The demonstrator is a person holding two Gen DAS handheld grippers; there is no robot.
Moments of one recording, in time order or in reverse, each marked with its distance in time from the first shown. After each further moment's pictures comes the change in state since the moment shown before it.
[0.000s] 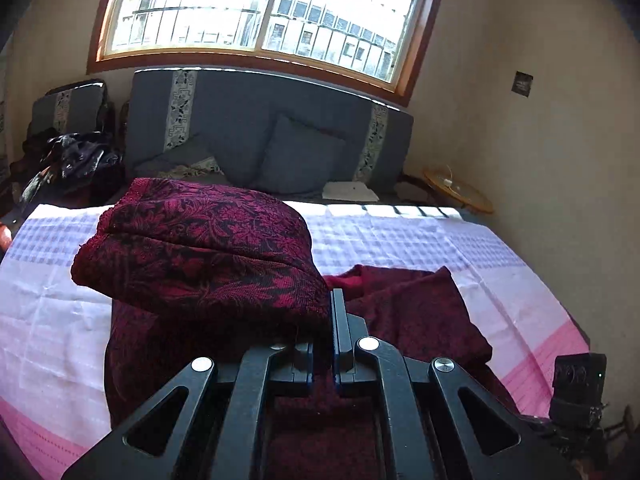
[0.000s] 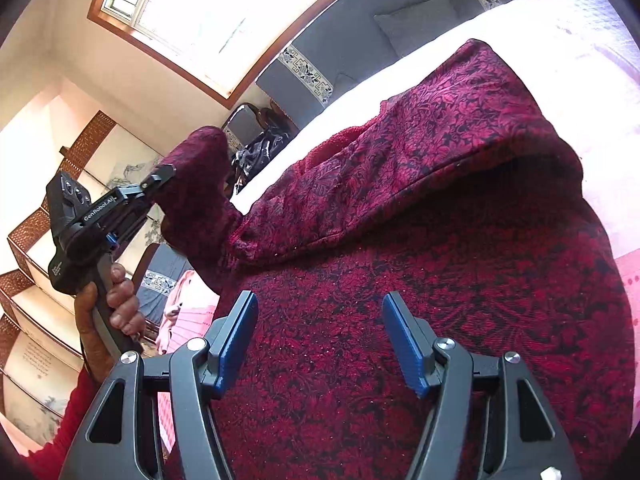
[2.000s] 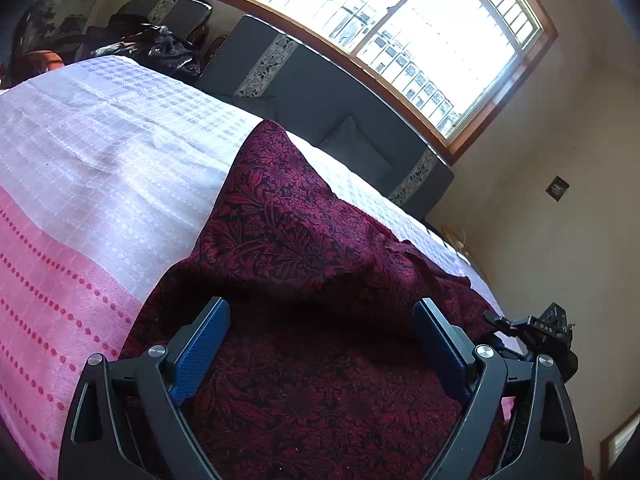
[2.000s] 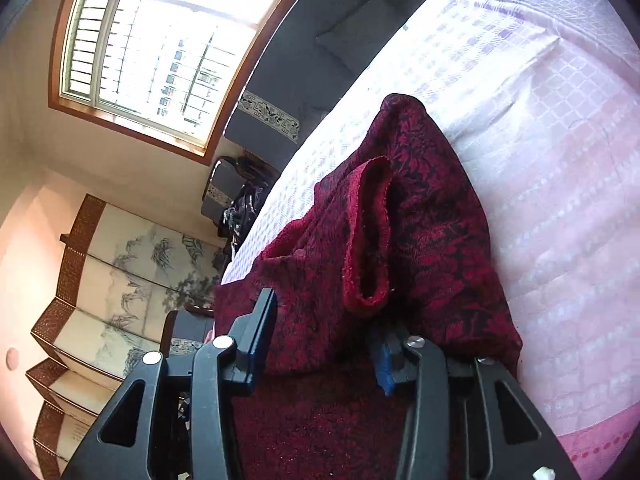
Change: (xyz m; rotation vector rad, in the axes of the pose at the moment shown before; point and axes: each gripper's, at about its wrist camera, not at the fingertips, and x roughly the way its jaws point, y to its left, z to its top) left arm -0.034 0.093 -0.144 -0.463 -0.139 -0.025; right arm 0.008 -0.086 0.085 0.248 -0.043 0.019
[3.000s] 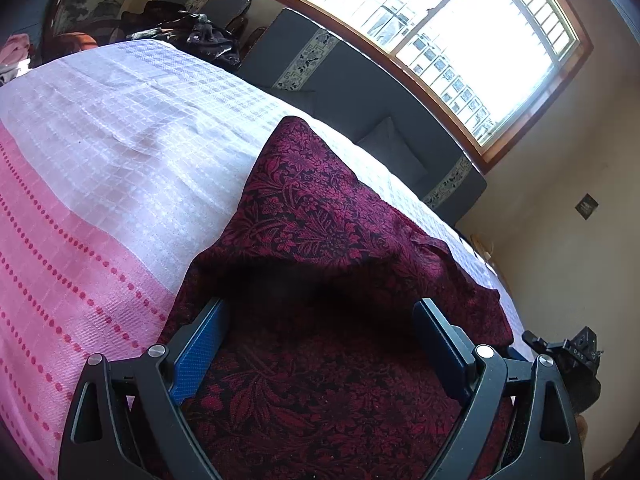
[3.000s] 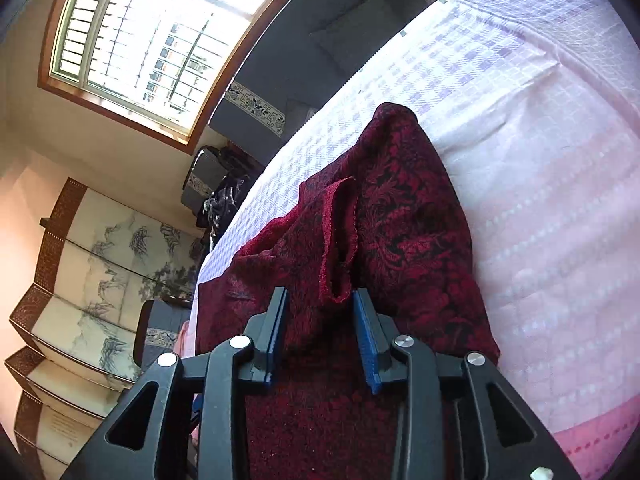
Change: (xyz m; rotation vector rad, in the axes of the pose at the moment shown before) left arm 0.005 0.018 0.002 -0.085 0.022 0.111; right arm -0.019 0.010 -0.001 -0.046 -0.011 -0.061
